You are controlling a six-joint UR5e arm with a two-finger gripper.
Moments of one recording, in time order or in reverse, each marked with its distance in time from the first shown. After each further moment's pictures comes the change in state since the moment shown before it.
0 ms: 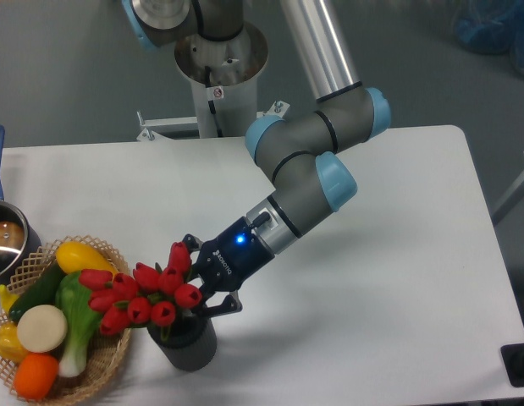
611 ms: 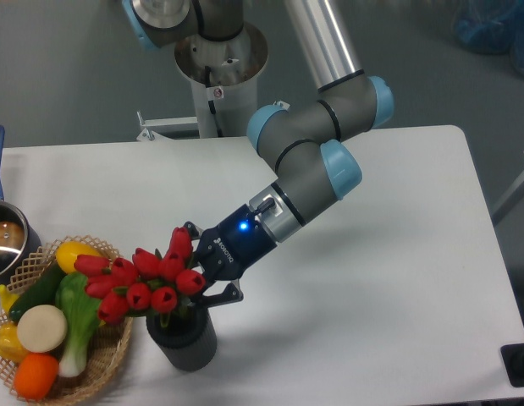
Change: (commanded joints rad) arm 0.015 0.031 -0.002 0.000 -0.081 -0.020
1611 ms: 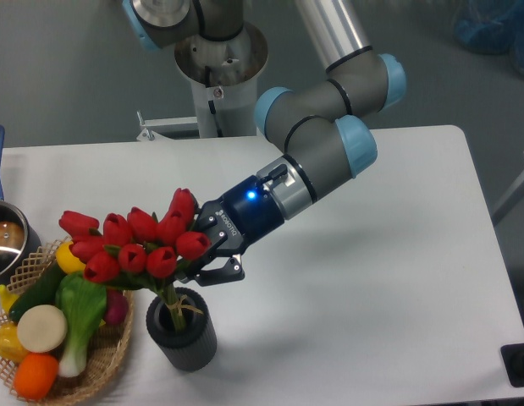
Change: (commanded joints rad) arm 0.020 0.043 0.109 -0.002 -0.124 -0.164
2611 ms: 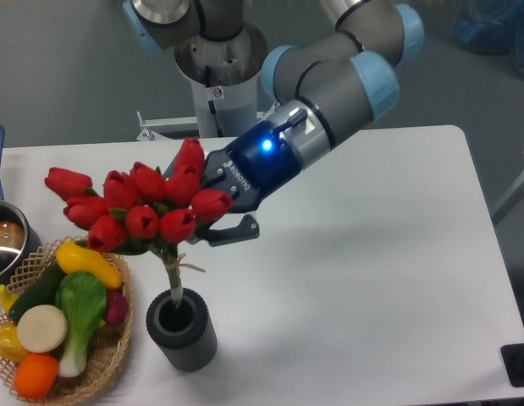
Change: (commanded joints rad) arm 0.098 0.132 -0.008 -0.006 0.020 -0.252
